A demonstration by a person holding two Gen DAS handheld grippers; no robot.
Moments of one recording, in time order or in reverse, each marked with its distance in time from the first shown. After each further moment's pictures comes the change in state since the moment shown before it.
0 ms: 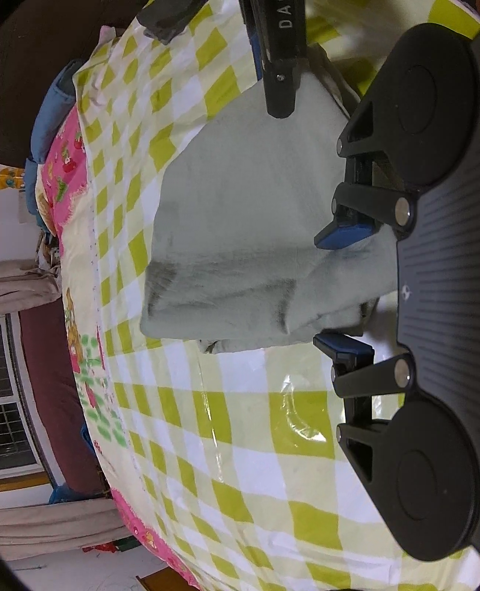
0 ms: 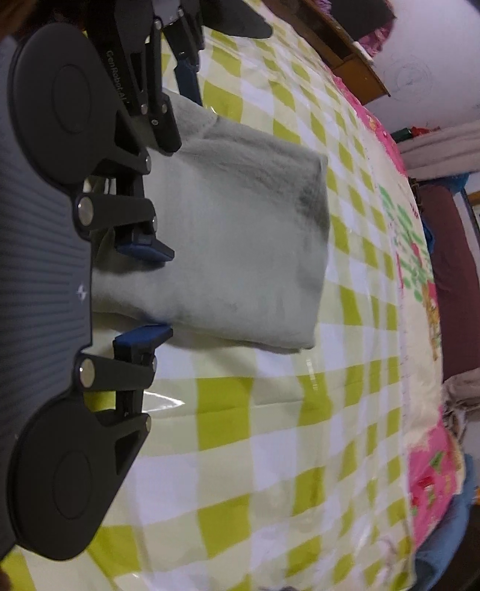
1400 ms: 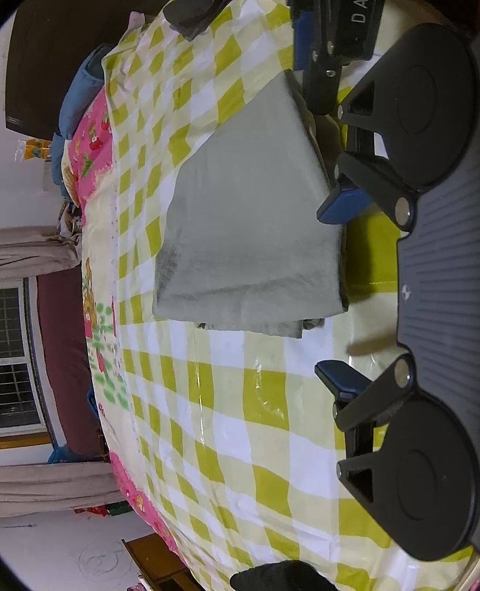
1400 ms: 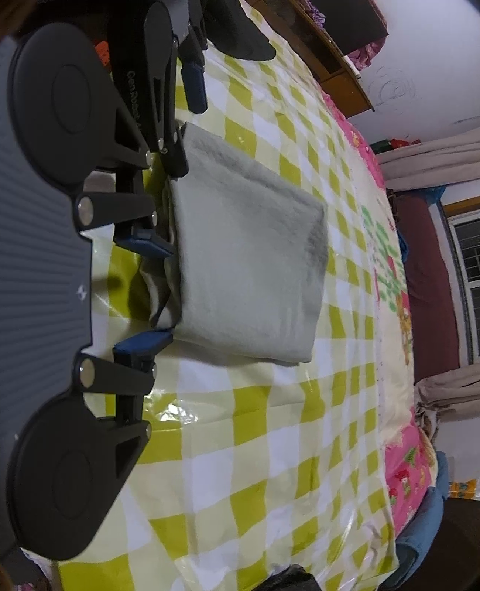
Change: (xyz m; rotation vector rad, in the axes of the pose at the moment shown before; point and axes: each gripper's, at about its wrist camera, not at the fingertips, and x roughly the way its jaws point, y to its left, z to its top) left arm -0.042 -0.013 -0.029 -0.101 -0.069 0.077; right arm -0.046 0.033 -0.051 -0.049 -0.099 -0.017
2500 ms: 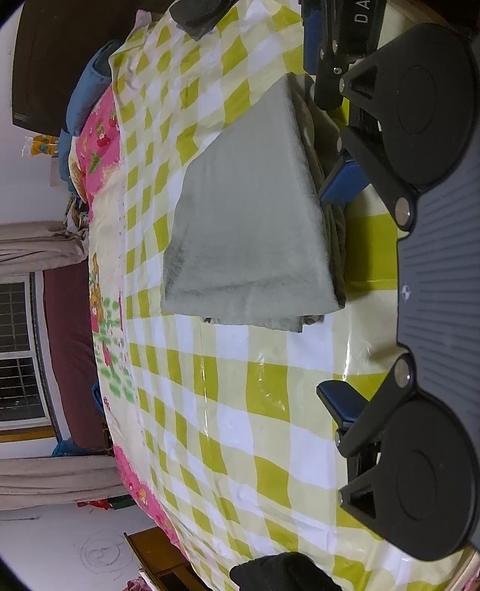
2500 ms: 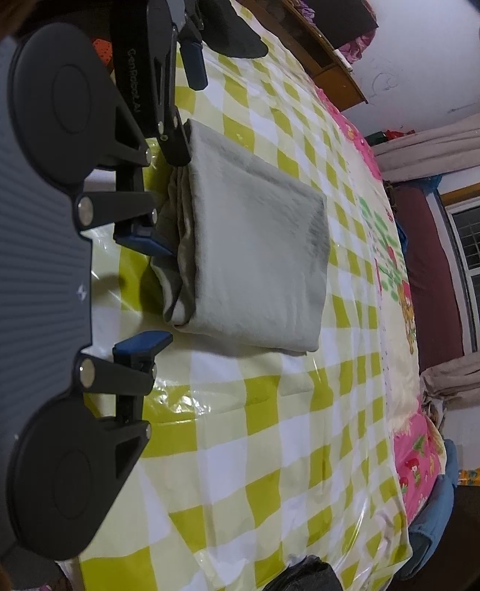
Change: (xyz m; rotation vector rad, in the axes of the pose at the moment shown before) left arm -0.012 0.000 -0.003 -0.008 -0.015 0.010; right arm -0.007 -0.004 -0.006 0.033 -0.006 -0.008
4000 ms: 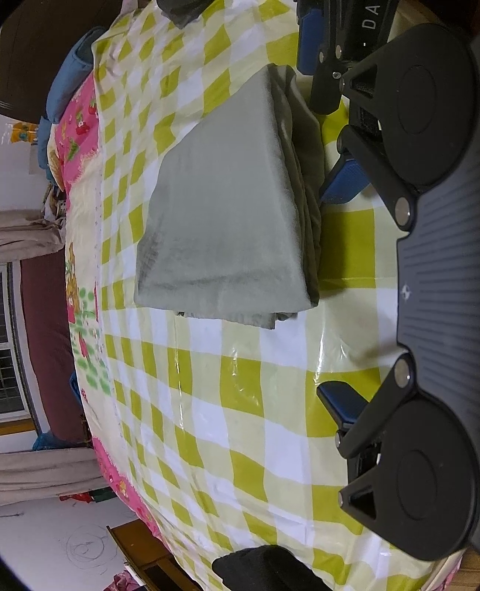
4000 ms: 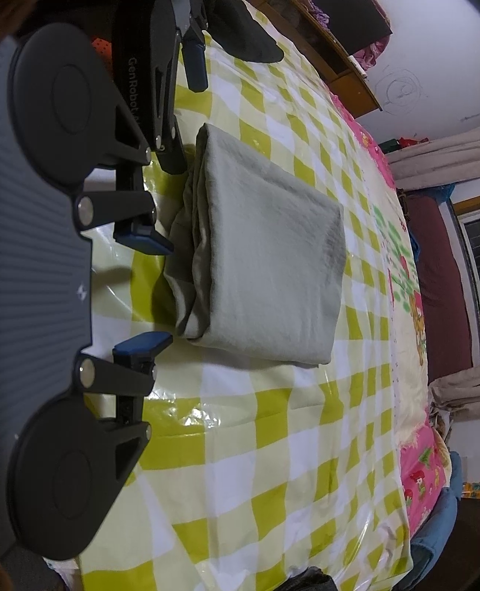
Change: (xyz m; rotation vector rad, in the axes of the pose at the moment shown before) left arm 0.005 -0.004 -0.002 -0.008 0.083 0.039; right arm 0.006 0.006 -0.003 -0.024 0.036 0.011
